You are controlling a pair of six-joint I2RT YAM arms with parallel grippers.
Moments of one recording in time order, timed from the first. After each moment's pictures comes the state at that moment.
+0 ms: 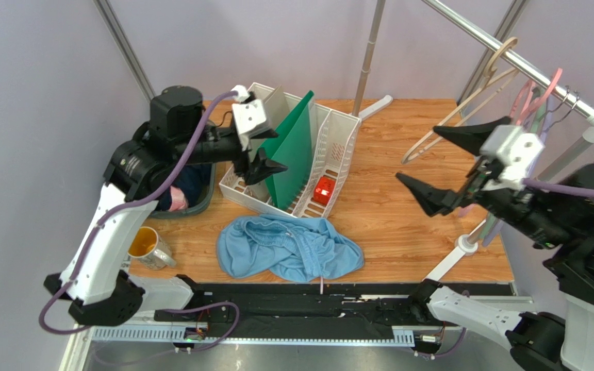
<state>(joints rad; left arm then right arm) -0.60 1.23 1.83 -0.95 0.59 0.40 0.76 0.91 1.87 -0.93 -0.13 -0.36</state>
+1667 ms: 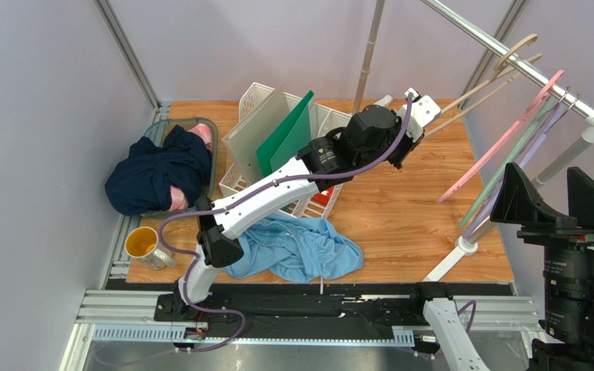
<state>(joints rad) -1.13 2.09 2.38 -0.45 -0.09 0.06 0.01 0.57 1.74 -0.70 0.05 0.14</state>
